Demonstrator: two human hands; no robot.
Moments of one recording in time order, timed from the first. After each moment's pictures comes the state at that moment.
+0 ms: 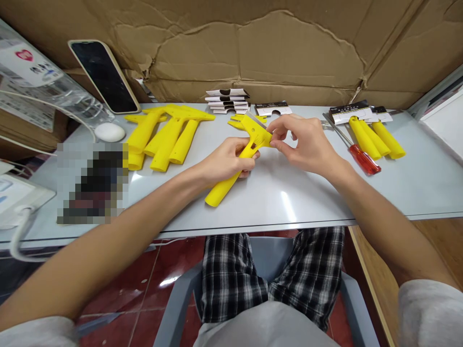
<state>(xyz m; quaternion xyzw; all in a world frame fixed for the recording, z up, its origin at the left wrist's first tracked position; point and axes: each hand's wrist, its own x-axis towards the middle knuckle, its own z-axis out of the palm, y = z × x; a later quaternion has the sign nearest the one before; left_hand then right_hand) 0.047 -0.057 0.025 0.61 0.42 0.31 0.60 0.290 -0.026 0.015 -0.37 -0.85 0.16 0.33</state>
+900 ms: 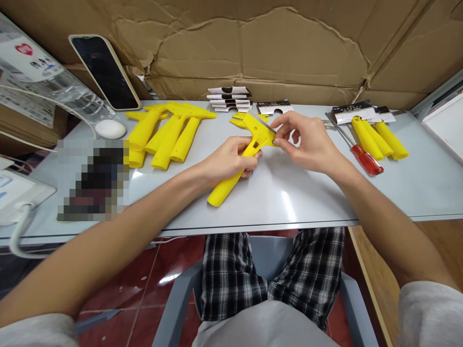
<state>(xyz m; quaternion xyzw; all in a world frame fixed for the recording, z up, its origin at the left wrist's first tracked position) 0.049 -0.059 0.026 0.58 0.41 0.32 0.62 0.291 -0.025 0.013 -0.41 -0.83 0.20 0.34</state>
